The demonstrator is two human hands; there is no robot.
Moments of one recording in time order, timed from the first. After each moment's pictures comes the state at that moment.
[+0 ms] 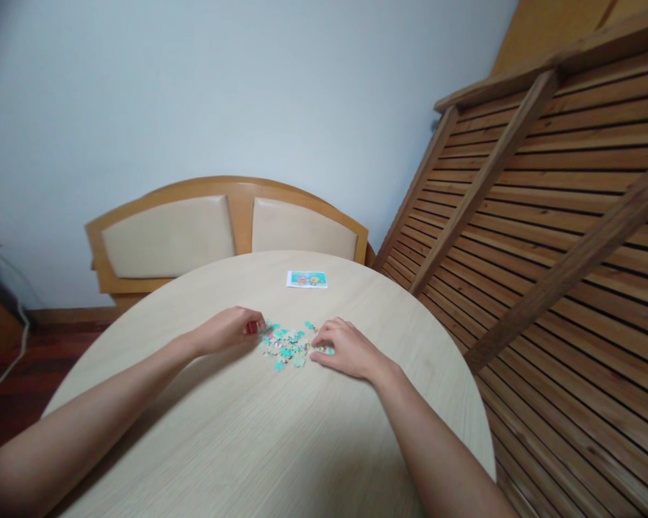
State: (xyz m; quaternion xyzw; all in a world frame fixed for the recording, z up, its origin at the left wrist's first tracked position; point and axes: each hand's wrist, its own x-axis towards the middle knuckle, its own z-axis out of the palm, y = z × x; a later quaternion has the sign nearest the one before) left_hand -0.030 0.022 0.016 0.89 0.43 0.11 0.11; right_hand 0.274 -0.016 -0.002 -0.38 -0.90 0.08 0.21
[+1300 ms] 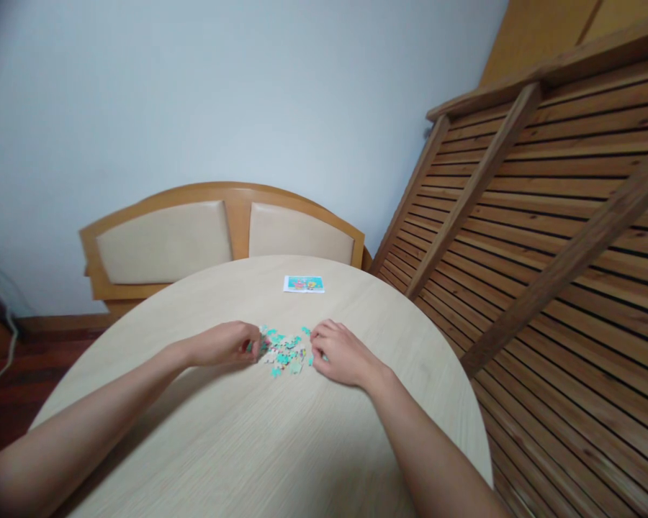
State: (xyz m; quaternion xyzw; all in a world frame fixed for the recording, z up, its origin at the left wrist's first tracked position) left_hand -0.023 0.009 0.026 0.92 0.35 0.07 0.17; right_hand 0.266 -0.022 0.009 -0.35 -0.92 0.00 0.18
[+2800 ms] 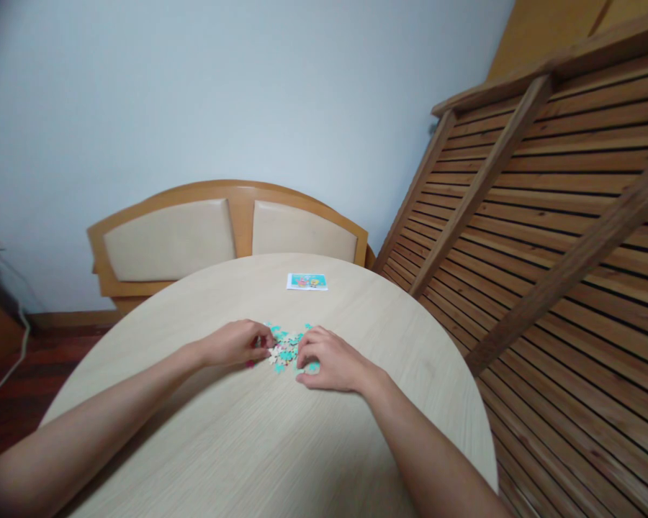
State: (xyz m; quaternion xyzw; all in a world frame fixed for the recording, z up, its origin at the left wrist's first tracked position) left_hand -0.015 0.008 0.013 0.90 0.40 0.07 0.14; right_hand 0.247 -0.031 0.003 -0.28 -0.93 0.11 0.22
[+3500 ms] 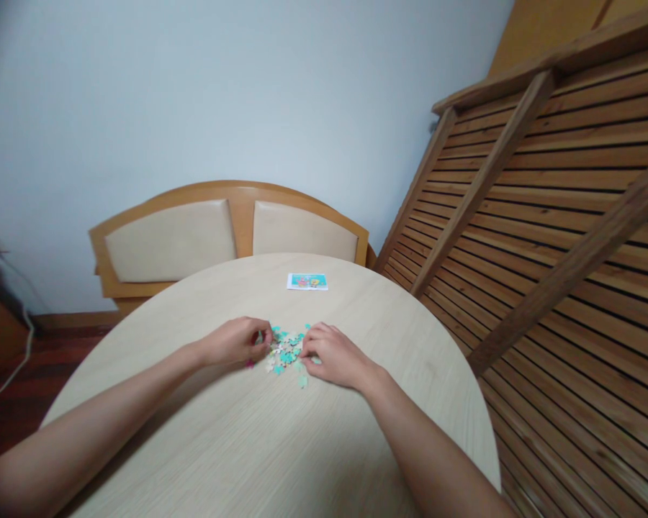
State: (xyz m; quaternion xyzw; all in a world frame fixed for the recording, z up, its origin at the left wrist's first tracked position) left_hand -0.013 0.005 0.015 0.90 0.40 0.12 0.14; right_hand 0.251 -0.020 -0.005 -0.31 -0.92 0.05 0.22
